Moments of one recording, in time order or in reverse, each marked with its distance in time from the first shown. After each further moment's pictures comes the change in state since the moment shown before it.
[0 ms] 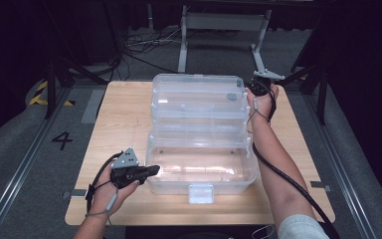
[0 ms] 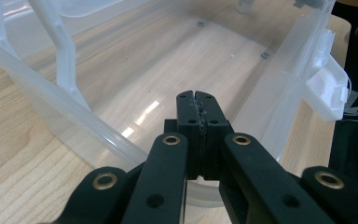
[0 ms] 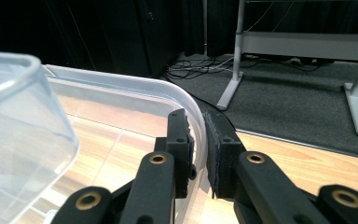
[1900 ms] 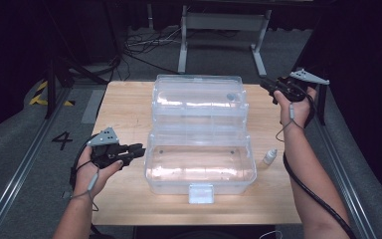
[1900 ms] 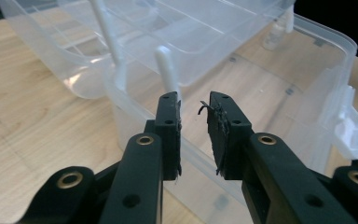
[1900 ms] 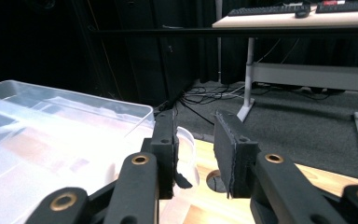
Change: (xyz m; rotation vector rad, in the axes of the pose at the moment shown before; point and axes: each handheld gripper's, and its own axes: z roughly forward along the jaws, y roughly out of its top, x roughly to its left) left arm 0.044 0.031 -0.042 -0.065 0.069 -0.051; right arm -0.019 0.024 -0.116 -0.114 0.085 -0.012
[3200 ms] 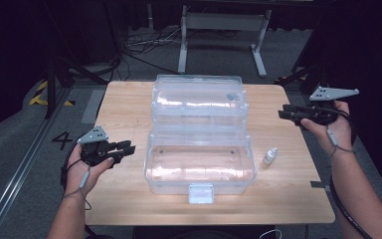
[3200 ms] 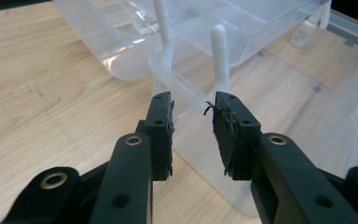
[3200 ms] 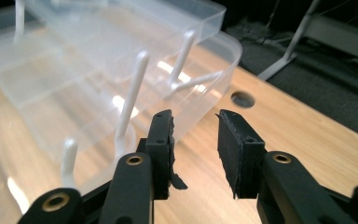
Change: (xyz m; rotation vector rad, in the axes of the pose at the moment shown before) left arm 0.017 -0.015 -0.013 0.022 0.067 -0.062; right arm 0.009 0.003 -0.091 0.339 0.201 -0.273
